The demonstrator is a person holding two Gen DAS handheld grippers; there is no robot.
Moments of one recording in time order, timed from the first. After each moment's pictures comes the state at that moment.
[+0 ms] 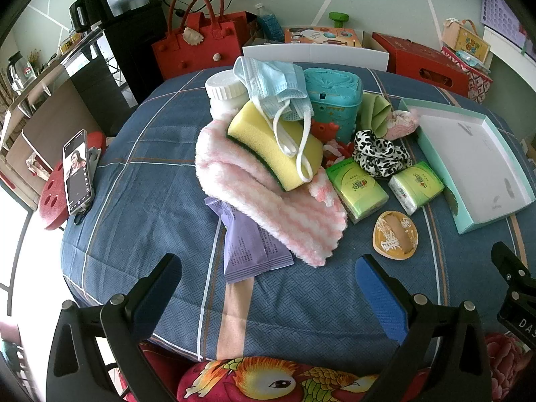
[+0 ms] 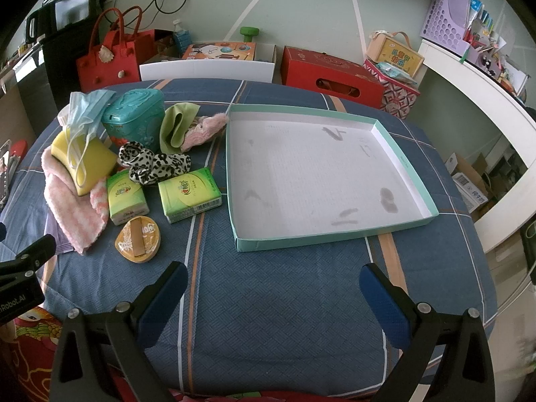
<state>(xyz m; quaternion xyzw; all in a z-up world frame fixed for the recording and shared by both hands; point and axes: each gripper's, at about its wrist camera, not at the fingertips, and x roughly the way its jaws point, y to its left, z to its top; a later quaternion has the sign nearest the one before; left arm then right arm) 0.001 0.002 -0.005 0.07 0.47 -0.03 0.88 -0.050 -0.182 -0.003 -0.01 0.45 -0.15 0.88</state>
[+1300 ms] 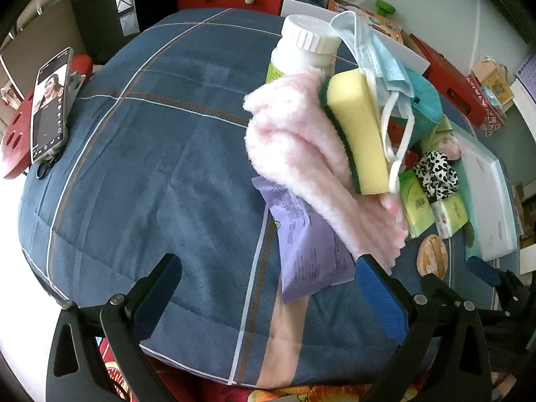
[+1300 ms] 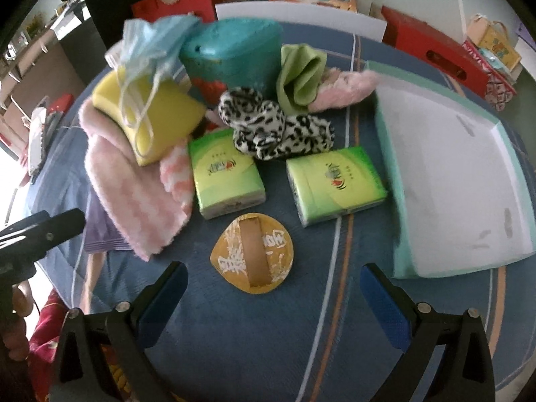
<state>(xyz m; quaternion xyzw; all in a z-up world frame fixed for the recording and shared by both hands) 0.066 0.097 -0.042 -0.06 0.57 -0.05 0.82 0.031 -0.108 -0.063 0.00 0.56 0.01 0.83</state>
